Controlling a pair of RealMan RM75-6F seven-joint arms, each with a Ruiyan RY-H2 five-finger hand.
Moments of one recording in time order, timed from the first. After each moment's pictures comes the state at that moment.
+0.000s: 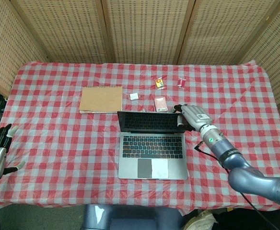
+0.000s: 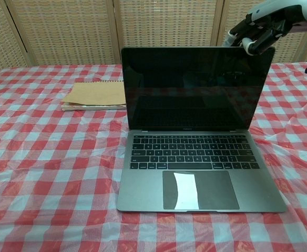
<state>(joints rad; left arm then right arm) -0.13 -1.12 -0.06 -1.67 1.44 1.43 0.16 0.95 -1.01 0.30 -1.82 -0.54 0.63 -0.23</state>
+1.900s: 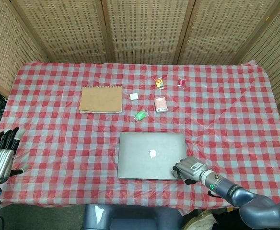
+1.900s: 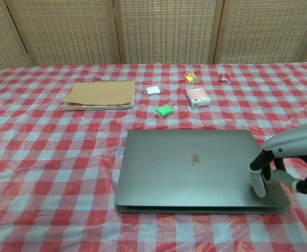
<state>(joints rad) -0.14 -1.15 -0.04 -1.67 1.44 1.42 0.22 0.88 -1.06 -0.08 -1.92 -1.09 0.54 -0.25</state>
